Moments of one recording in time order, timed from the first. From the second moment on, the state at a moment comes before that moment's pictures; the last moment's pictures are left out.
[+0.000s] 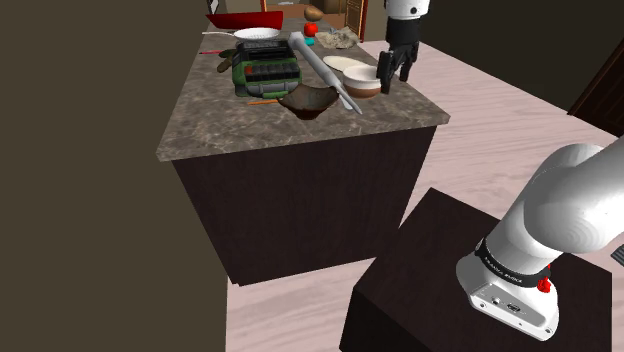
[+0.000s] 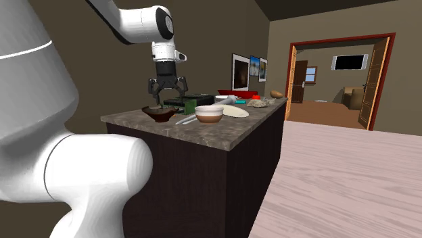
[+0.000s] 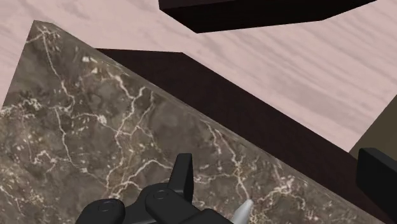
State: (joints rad) arm -0.04 -0.42 -0.14 -2.21 -0.12 1.77 -0.10
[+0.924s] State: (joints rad) arm -0.07 0.08 -0.19 -1.77 -0.14 1.90 -0.21
